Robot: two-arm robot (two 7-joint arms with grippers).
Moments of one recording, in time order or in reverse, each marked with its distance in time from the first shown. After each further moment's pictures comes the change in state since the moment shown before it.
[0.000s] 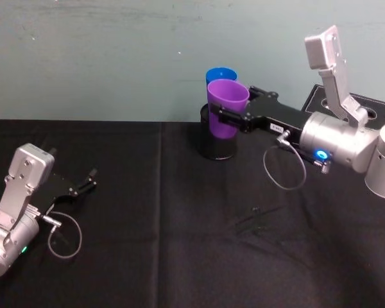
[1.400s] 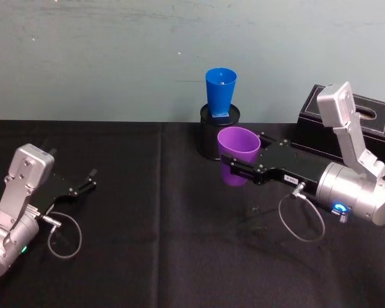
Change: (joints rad) left arm 0.000 0.000 0.000 0.000 0.000 0.000 0.000; right arm -0.184 0.157 -0.049 -0.180 0.052 -0.061 -0.053
